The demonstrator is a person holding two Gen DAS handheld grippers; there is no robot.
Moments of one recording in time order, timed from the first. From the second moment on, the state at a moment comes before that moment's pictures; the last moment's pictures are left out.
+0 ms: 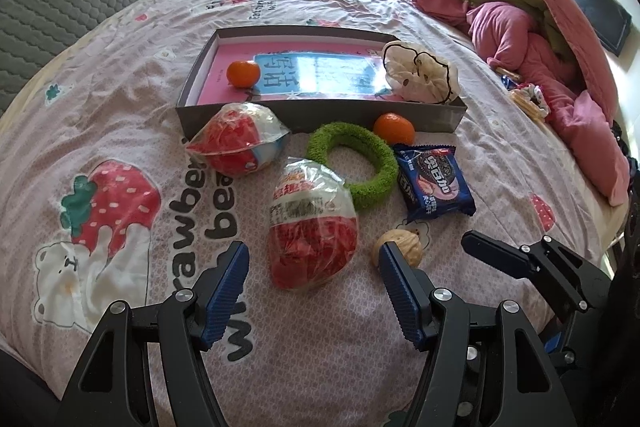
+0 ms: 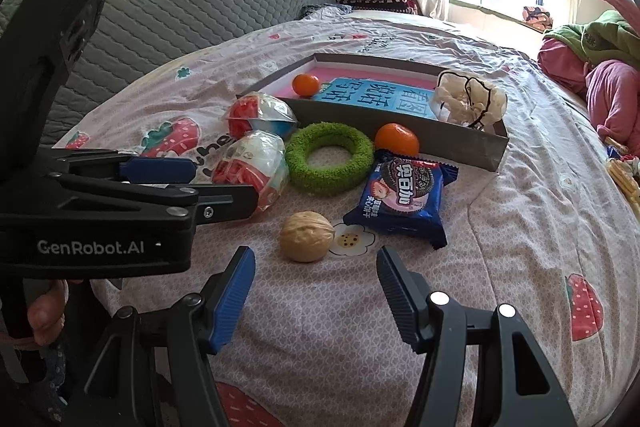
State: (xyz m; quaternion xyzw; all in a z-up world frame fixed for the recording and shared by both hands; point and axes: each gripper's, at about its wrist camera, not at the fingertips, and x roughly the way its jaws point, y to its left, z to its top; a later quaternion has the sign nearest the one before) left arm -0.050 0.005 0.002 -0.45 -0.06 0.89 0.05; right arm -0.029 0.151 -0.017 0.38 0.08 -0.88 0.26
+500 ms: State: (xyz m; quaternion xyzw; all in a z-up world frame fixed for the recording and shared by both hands) left arm -0.070 0.005 -0.008 -0.46 -0.06 0.88 0.04; right arm -0.038 0.142 -0.024 0.38 0.09 -0.89 0.24
